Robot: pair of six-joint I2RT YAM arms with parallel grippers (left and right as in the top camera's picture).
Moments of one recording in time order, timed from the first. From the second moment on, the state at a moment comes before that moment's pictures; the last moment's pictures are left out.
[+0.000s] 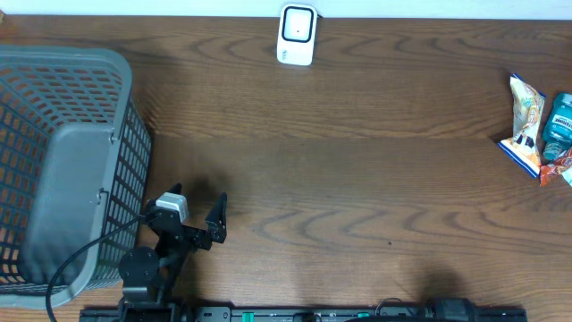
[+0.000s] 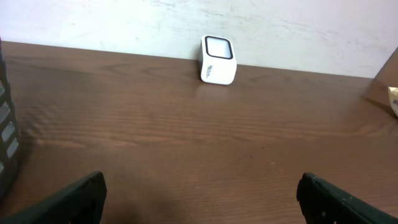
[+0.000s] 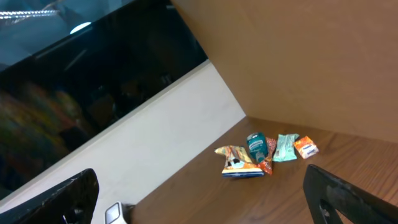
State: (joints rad) left arm -0.02 0.03 0.07 -0.21 0.31 -0.18; right arm -0.01 0.16 1.98 -1.69 0.47 0.52
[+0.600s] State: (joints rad) left arm -0.02 0.03 0.07 -0.21 0.31 -0.18; right arm -0.01 0.16 1.72 -1.47 0.51 0.58
